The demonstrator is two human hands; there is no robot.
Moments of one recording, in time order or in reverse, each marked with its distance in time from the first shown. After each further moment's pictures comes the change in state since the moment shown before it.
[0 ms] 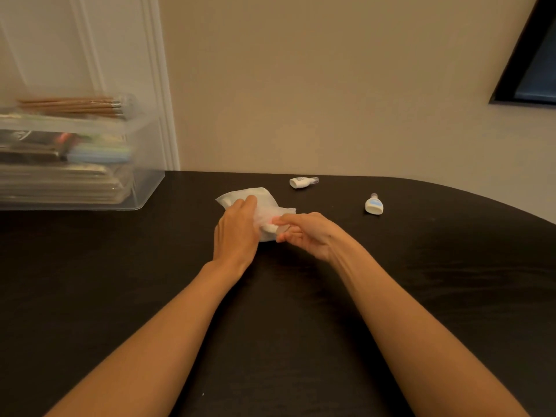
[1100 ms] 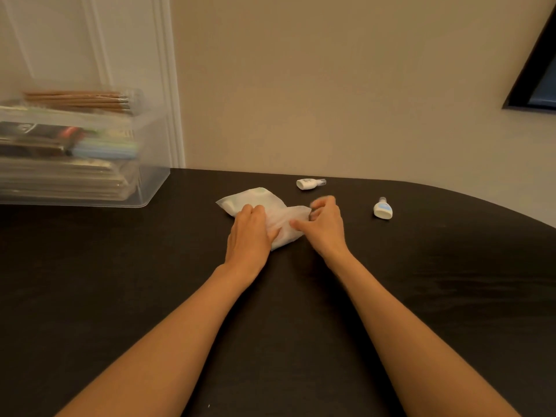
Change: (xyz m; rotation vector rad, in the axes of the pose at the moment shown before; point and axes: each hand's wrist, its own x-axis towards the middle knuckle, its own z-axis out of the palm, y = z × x) left_hand 0.005 0.002 0.010 -0.033 -0.174 -0.154; right_hand 0.029 0.017 -0.005 -0.548 0.467 -0.488
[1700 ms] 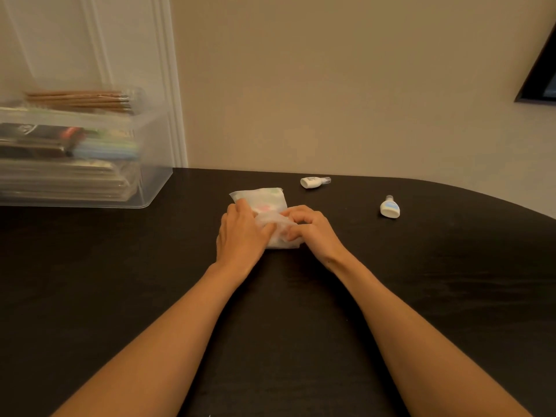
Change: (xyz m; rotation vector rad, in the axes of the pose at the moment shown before) left_hand 0.006 -0.010 -0.003 -0.063 0.025 -0.183; right_hand -0.002 0.005 0.006 0.211 -0.417 -0.133
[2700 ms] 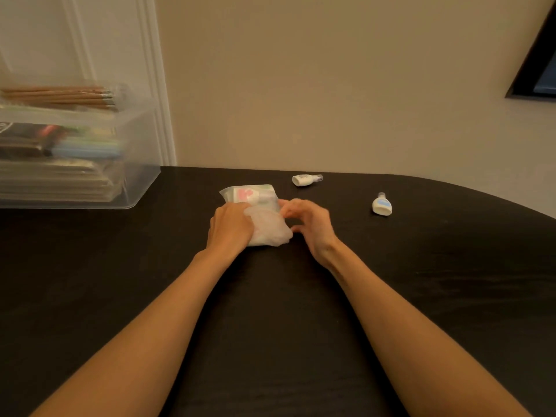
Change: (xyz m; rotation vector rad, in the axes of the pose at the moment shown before) left_hand 0.030 -0.005 0.009 -0.030 -0.094 -0.039; right_hand 0.011 0.001 -0.008 0.293 0.078 0.067
